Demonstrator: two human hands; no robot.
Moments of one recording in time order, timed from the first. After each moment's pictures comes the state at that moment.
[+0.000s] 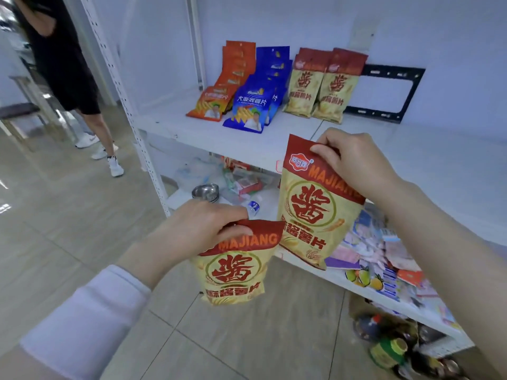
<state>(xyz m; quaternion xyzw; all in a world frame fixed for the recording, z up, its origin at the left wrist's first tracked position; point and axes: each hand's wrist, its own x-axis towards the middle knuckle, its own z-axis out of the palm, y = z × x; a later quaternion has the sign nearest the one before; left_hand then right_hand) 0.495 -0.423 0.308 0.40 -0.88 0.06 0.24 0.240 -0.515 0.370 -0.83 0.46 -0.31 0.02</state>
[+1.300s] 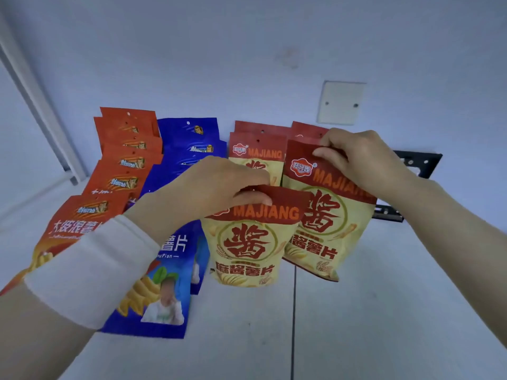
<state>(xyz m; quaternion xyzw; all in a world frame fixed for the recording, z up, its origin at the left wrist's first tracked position) 0.426 -1.059 0.413 0.23 -0.94 0.07 0.24 0.172 -1.057 0.423 -0.81 0.46 -0.34 -0.13</state>
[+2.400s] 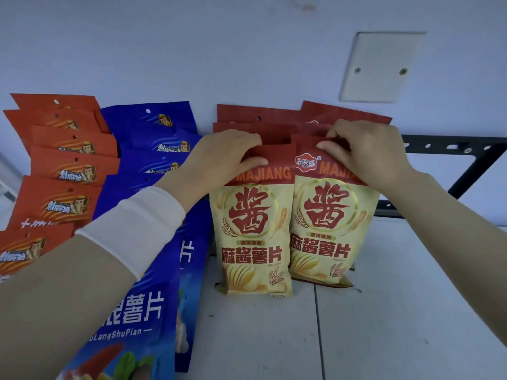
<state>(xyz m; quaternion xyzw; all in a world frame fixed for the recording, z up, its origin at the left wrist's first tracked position) 0.387 -1.246 0.362 0.38 -0.91 0.06 0.16 0.135 -1.199 0.354 -0.76 0.50 -0.31 -0.27</state>
